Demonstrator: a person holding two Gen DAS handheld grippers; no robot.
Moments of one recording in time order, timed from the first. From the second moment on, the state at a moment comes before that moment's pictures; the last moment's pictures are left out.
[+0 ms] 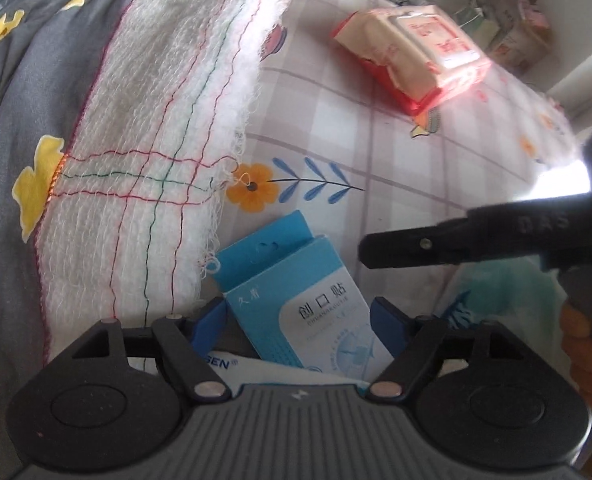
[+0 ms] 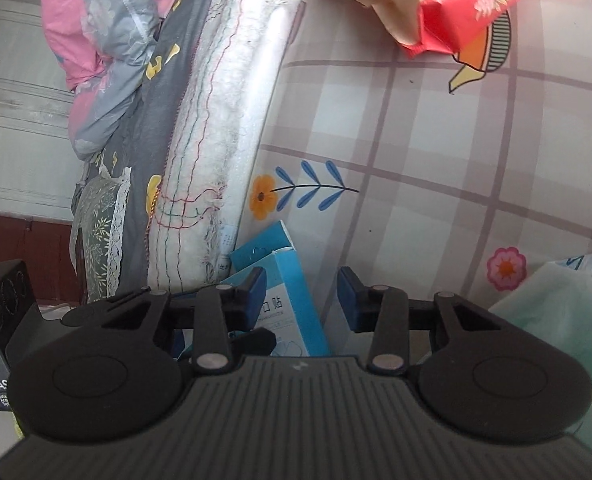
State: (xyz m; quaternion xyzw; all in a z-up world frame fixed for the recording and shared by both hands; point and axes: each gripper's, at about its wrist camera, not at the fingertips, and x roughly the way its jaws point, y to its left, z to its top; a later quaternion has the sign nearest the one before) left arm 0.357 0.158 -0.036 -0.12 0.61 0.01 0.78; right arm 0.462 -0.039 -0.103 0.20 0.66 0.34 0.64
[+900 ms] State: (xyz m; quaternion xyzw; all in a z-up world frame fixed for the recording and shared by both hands) left arm 0.364 0.169 -0.049 -0.17 0.63 -0.07 0.76; right arm 0.455 -0.054 -0.118 0.21 0.68 0.33 0.62
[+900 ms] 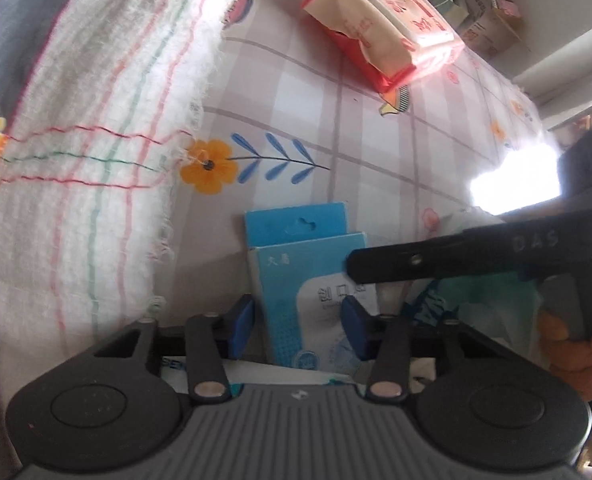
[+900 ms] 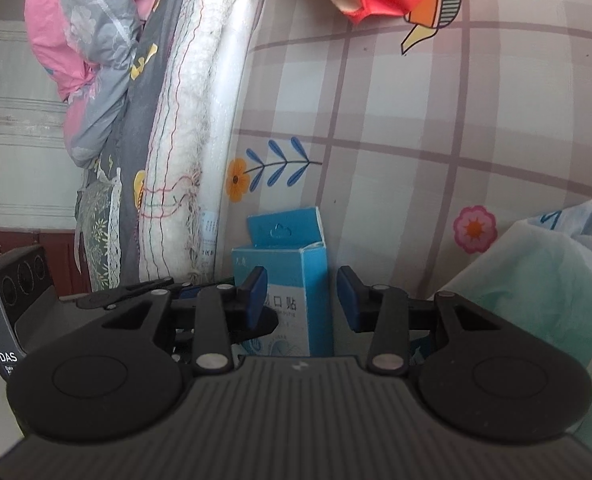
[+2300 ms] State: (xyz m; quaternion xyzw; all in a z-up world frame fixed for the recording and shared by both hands) left arm 0.294 -0.010 0.144 -0.09 0.41 -0.15 0.90; right arm 0.352 -0.255 0.105 0.23 0.42 0.32 0.82
